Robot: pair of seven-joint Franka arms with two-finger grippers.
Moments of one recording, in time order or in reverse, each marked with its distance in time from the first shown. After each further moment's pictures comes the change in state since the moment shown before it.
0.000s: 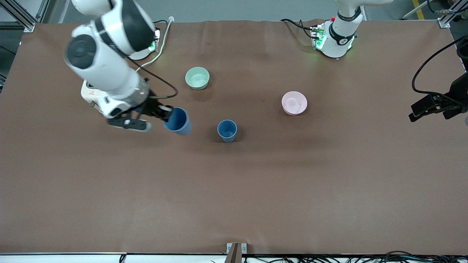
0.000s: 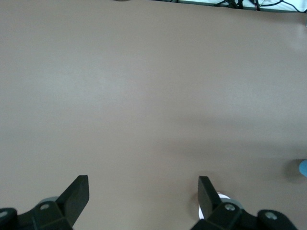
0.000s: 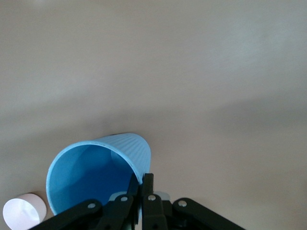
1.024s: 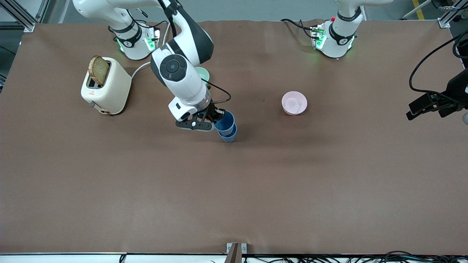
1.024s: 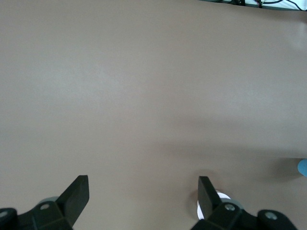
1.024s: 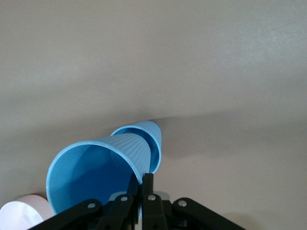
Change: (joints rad) left arm 0.008 -0.043 0.003 -0.070 -0.009 0.022 -0.004; right arm 0.178 0.190 -0.002 0.000 0.029 0.218 0.100
